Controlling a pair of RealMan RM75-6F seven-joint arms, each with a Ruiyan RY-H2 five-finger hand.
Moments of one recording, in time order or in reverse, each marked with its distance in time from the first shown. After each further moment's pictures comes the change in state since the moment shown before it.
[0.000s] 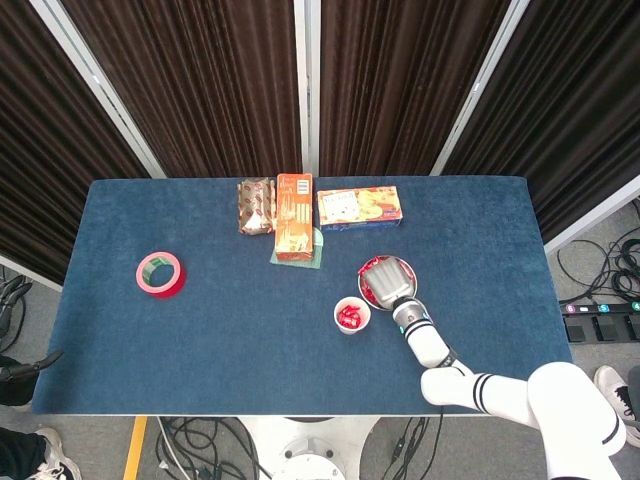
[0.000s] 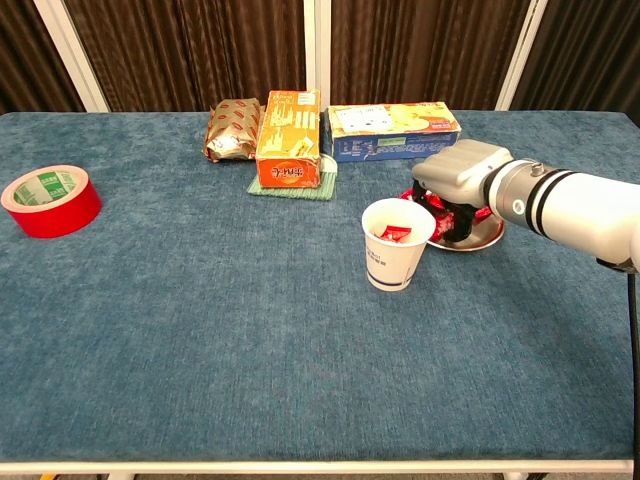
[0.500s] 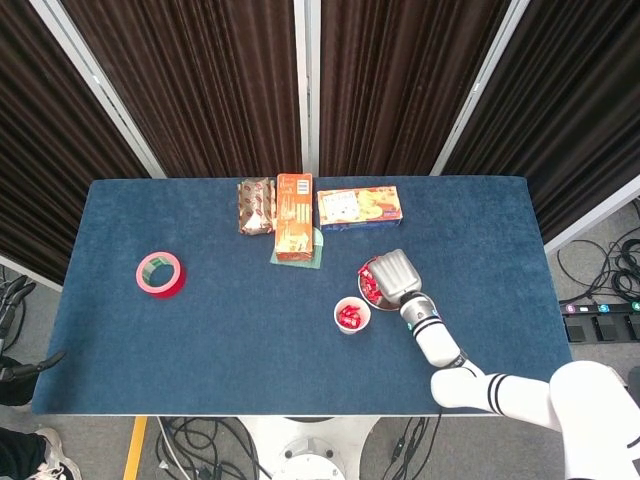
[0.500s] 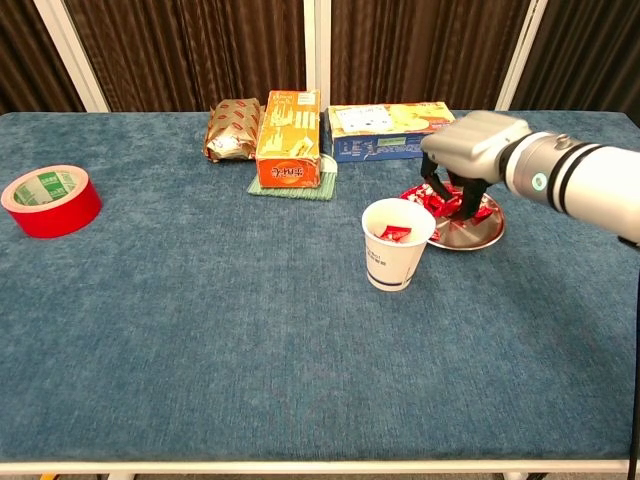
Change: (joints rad) left arm -0.002 0.009 0.003 -0.027 0.011 0.011 0.018; right arm -0.021 0.101 0.025 -0.131 -0.044 0.072 0.013
